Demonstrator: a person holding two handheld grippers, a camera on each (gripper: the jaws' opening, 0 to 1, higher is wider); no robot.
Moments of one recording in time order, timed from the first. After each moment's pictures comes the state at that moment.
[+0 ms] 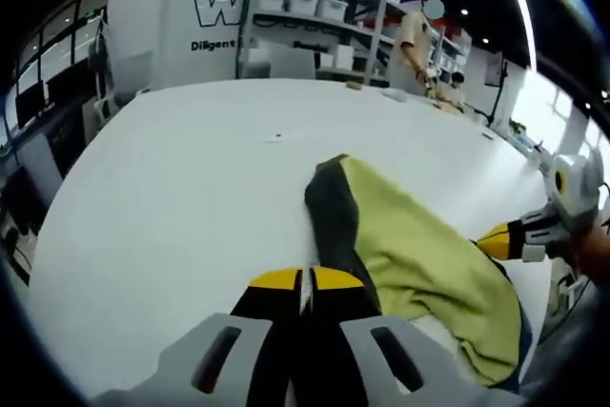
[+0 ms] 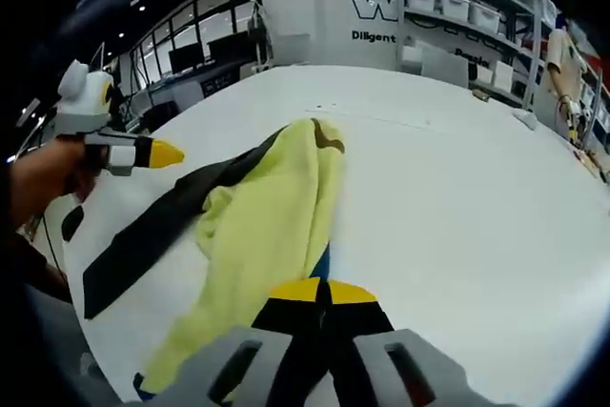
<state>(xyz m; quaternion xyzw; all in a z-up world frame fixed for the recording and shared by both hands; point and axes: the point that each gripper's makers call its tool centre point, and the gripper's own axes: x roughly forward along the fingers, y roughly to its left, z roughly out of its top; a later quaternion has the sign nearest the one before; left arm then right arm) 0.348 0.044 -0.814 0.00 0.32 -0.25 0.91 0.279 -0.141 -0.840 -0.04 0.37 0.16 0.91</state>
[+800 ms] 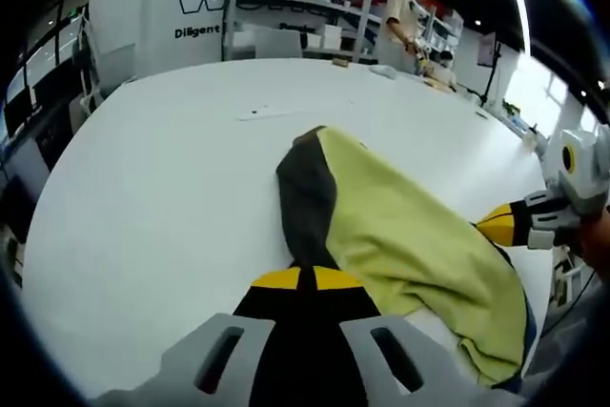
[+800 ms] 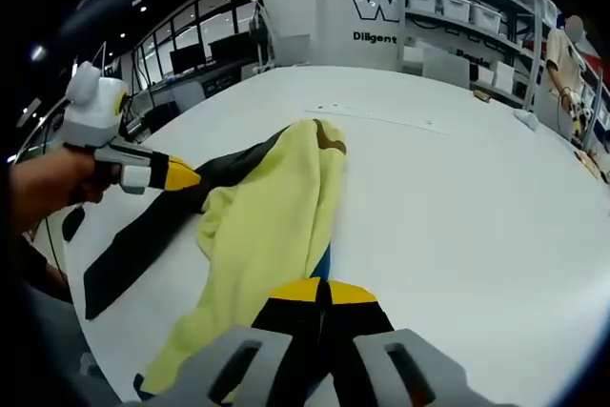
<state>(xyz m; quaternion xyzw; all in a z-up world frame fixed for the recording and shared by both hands) 0.347 0.038 -0.838 0.02 0.36 -0.25 0.90 0.280 -0.141 -0.840 -0.03 0.37 0.16 0.92</state>
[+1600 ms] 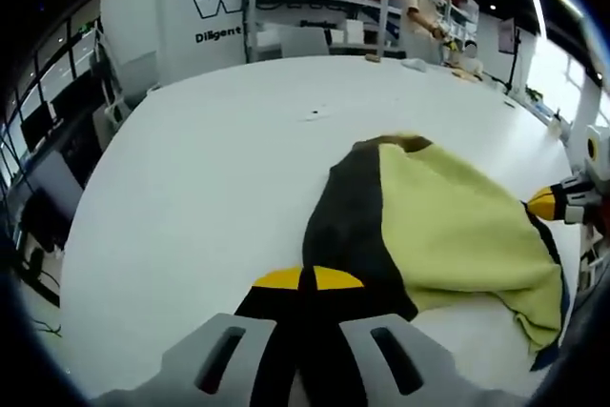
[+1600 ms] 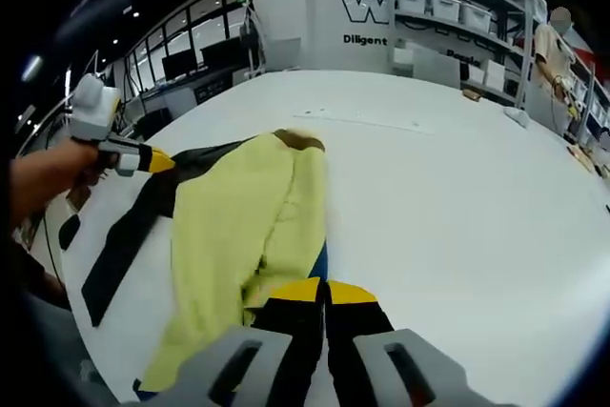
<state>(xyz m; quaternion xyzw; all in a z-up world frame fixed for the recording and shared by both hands) 0.380 0.116 -0.835 0.07 0.36 -0.19 0.91 0.285 -0.159 -0.833 -0.02 0.36 0.14 0.92</state>
